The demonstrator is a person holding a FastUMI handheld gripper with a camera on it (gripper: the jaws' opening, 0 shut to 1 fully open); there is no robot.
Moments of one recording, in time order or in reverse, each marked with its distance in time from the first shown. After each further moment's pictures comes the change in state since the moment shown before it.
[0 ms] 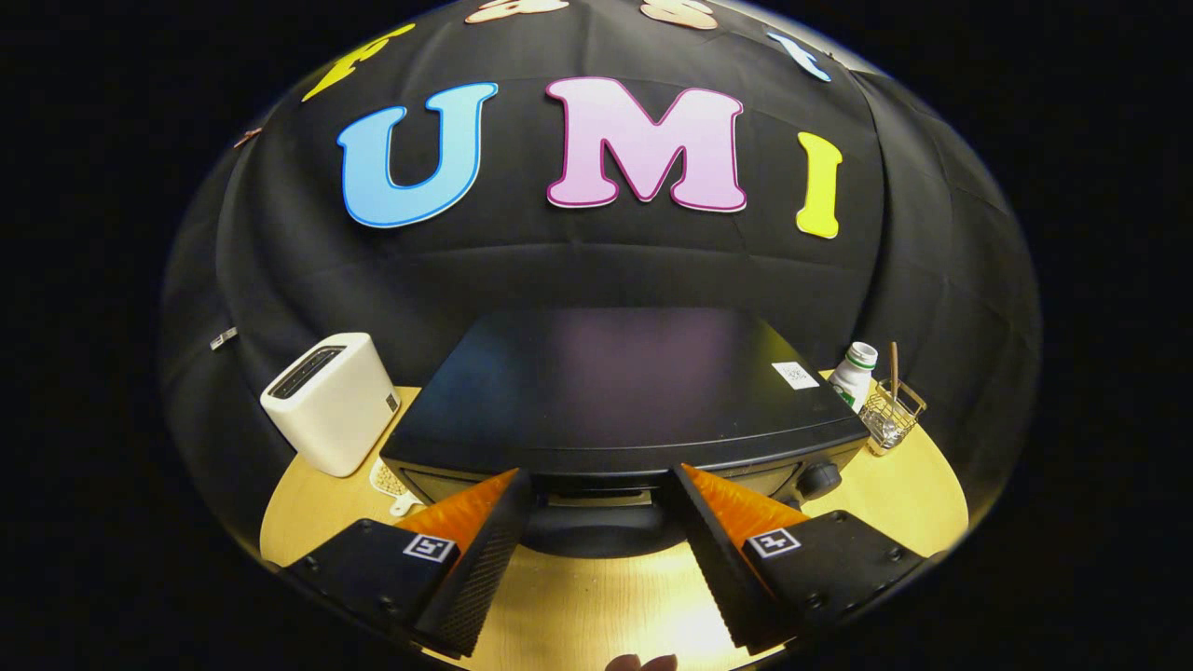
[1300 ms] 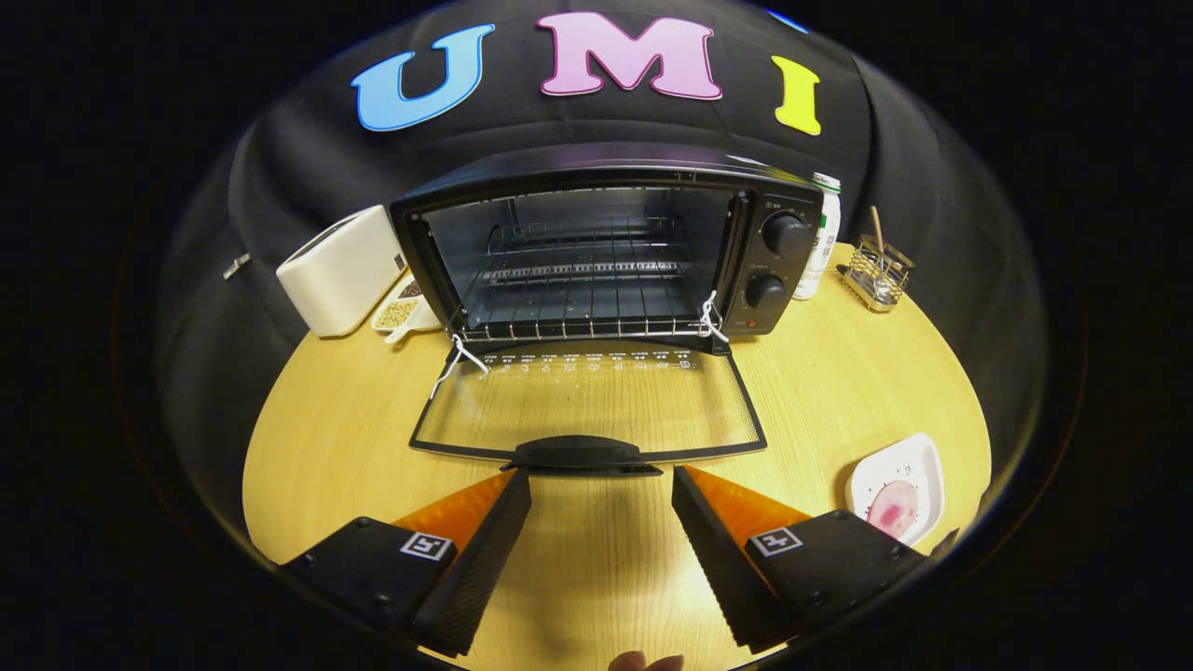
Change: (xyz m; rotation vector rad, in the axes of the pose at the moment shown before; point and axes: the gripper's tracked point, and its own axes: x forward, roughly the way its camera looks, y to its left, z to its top) arm -0.089 -0.021 -0.171 0.047 0.294 0.034
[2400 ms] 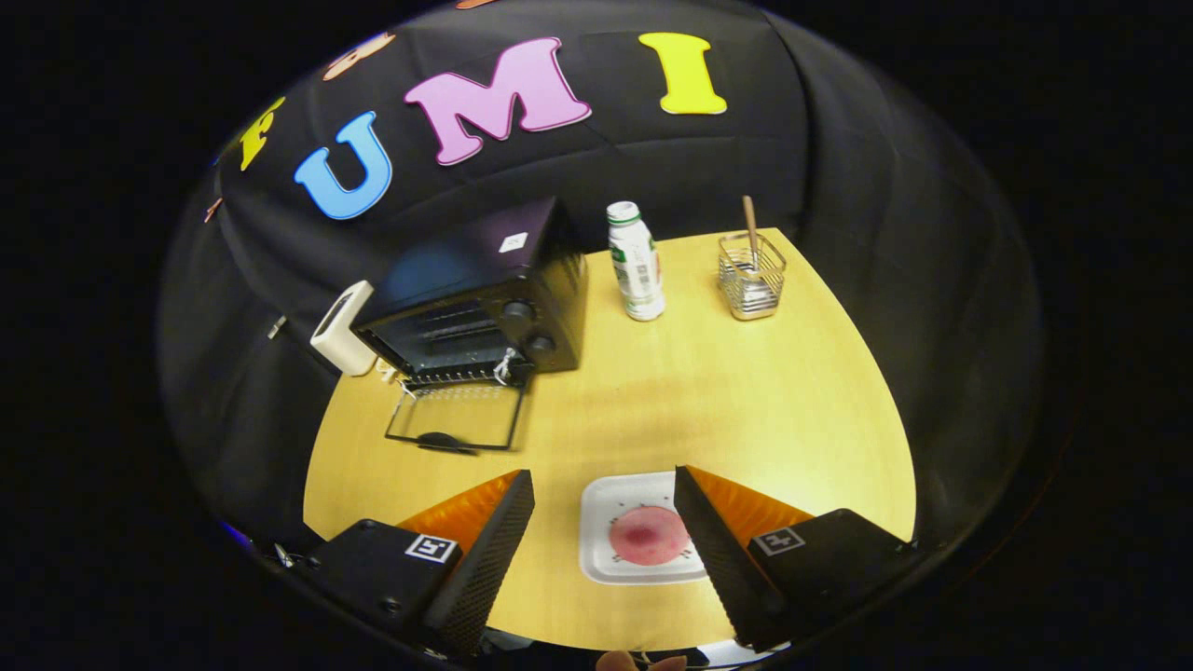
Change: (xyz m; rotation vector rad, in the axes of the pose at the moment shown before) arm -0.108 -0.281 0.065 0.099 0.112 0.129
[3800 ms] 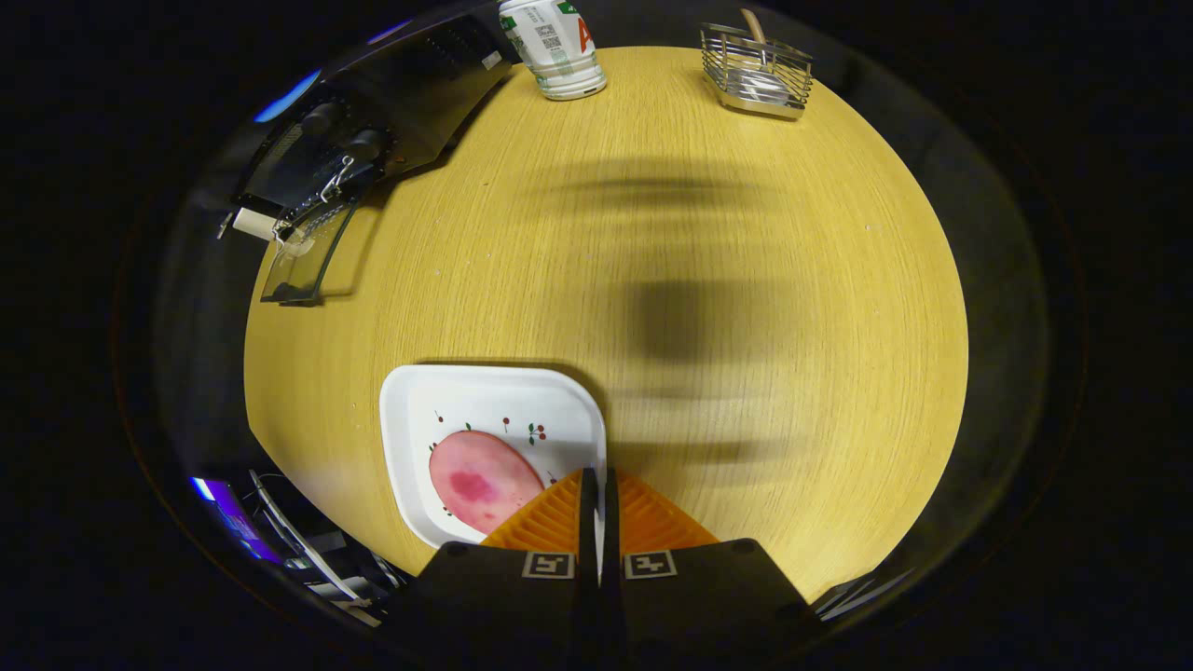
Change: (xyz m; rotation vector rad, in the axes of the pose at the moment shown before) arm 0.111 -0.105 -0.127 -0.073 0.574 -0.002
